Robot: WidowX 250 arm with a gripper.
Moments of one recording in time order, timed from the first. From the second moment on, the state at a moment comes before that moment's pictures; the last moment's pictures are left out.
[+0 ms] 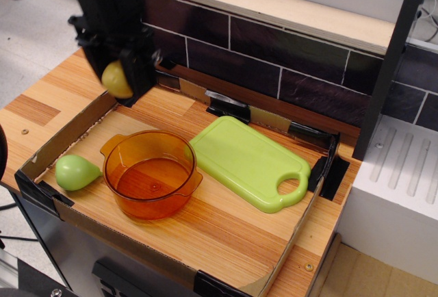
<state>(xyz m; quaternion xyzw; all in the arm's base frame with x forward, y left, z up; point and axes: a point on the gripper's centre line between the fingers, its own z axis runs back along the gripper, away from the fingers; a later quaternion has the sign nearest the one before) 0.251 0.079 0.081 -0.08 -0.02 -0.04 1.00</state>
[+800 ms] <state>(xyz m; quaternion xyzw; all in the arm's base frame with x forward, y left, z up) 0.210 0.037 0.048 -0.03 0.00 -0.07 1.00</state>
